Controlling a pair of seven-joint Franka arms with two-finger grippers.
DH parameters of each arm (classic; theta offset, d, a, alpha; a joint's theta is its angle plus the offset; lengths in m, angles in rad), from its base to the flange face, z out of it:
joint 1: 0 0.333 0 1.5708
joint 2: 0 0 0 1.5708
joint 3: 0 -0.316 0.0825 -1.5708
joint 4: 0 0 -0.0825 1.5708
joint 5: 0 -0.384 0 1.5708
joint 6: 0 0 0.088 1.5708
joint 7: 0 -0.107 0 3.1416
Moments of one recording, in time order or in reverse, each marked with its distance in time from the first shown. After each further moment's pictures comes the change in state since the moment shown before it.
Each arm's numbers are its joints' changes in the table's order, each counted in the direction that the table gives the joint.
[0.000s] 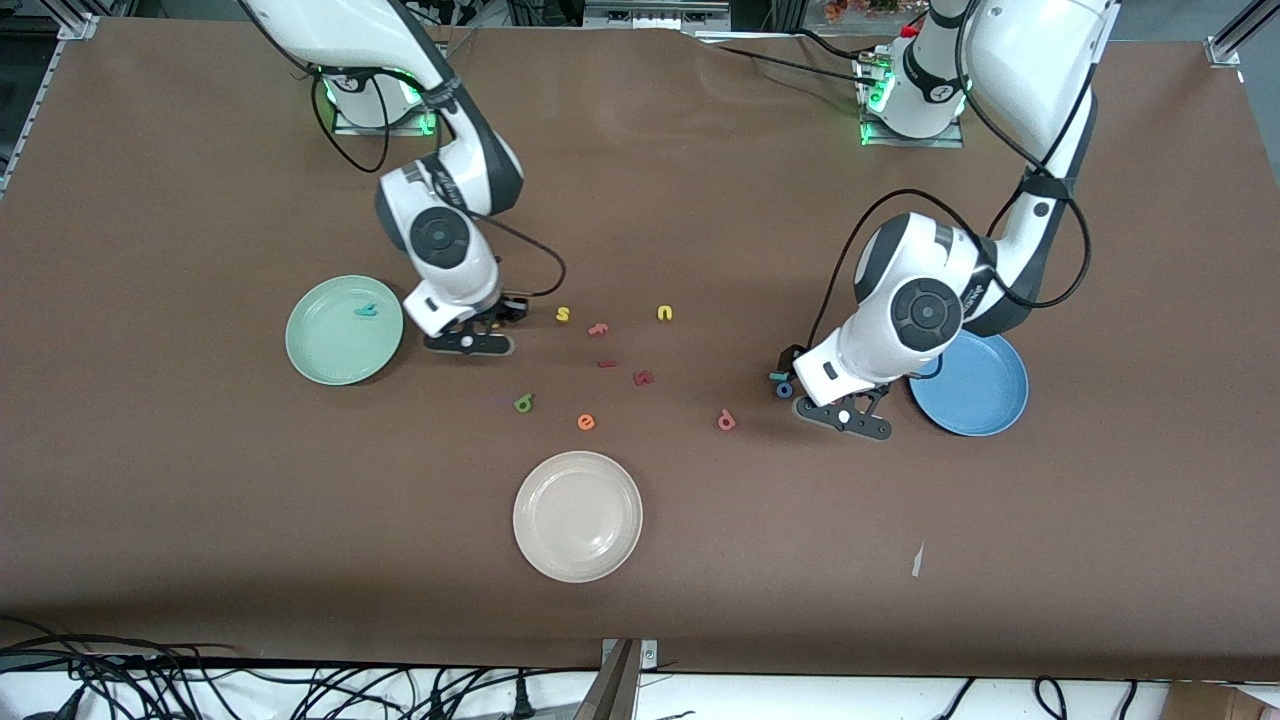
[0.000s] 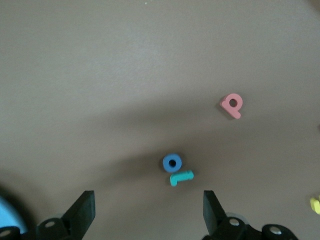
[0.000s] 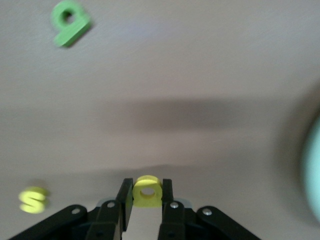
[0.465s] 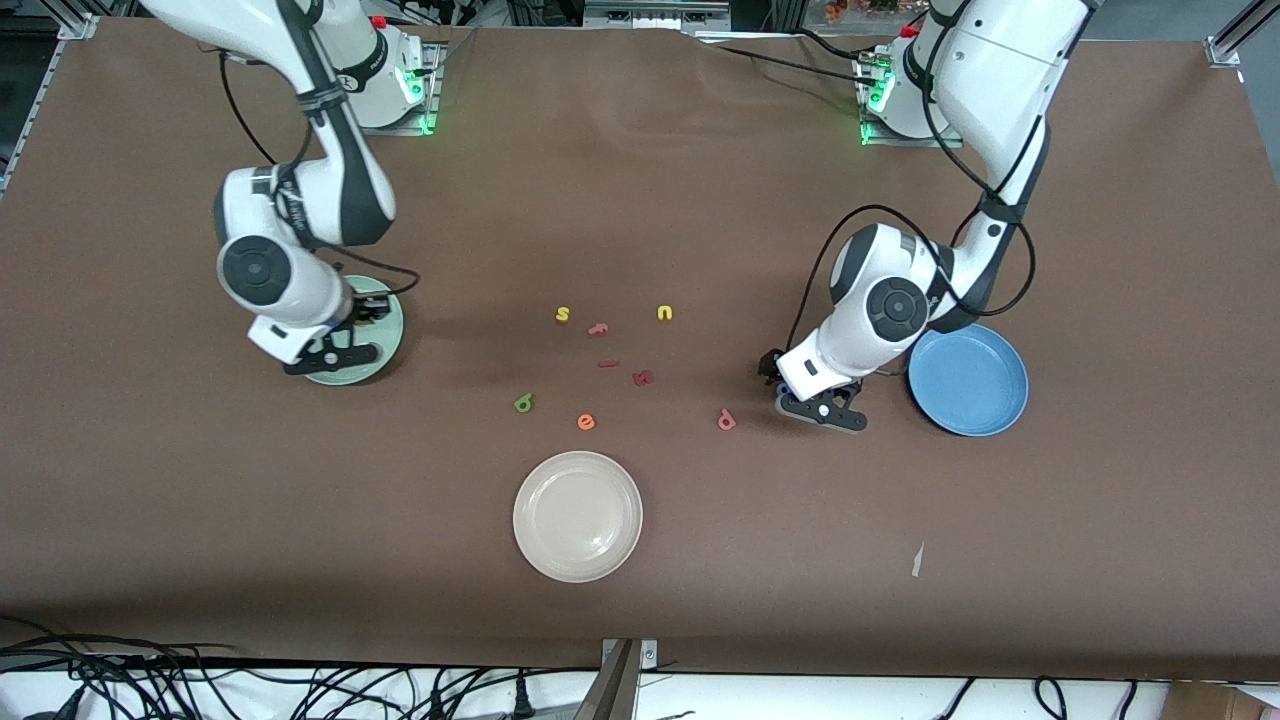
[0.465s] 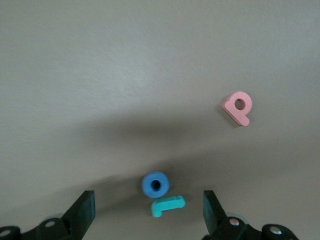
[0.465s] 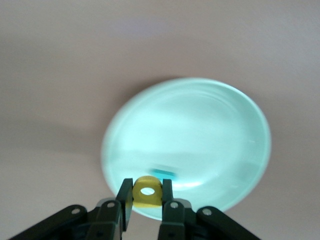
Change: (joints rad) left arm -0.034 -0.055 0.001 -0.131 0.072 -0.250 0.011; right arm -0.013 0.080 0.309 -0.049 -0.001 0.180 0.523
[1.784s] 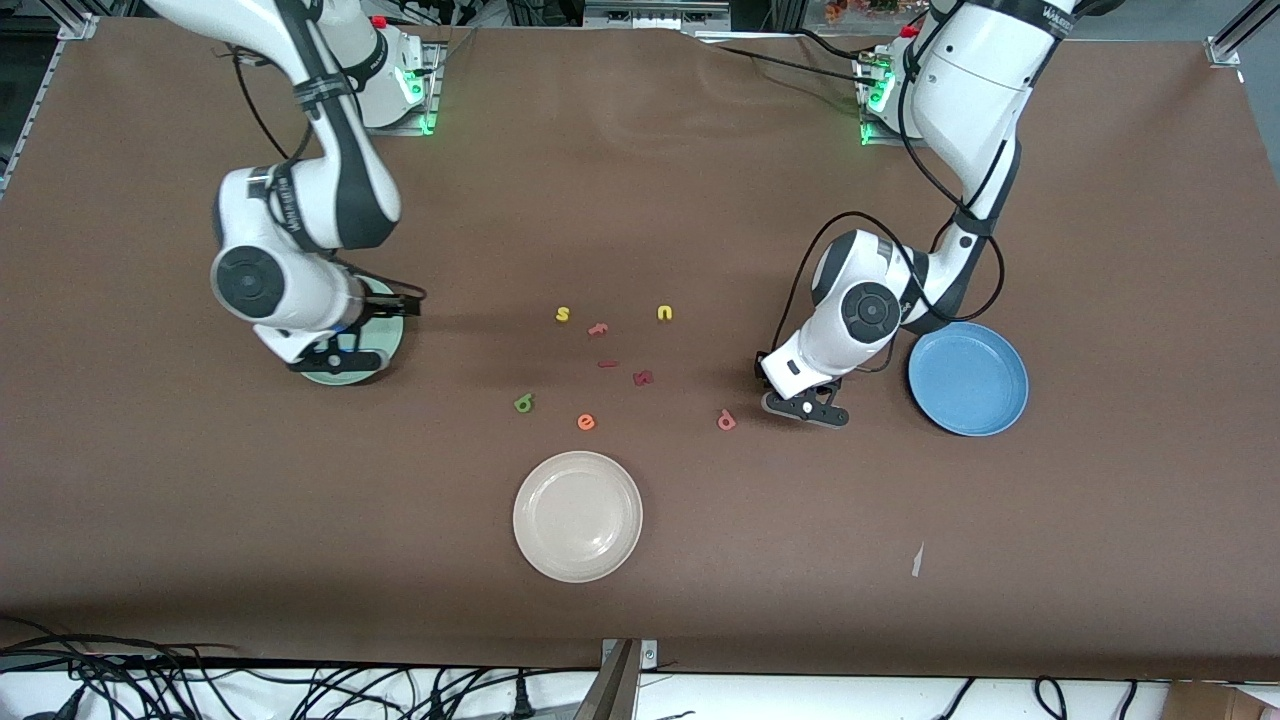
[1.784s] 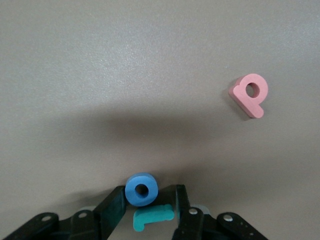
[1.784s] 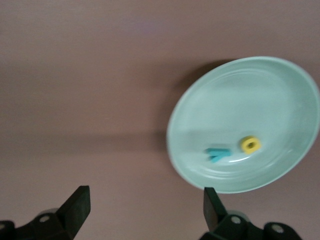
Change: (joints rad) left arm -0.028 -0.050 -0.011 -0.009 0.001 -0.043 0.035; right arm 0.014 -0.009 -0.125 0.133 -0.122 0.141 -0.318
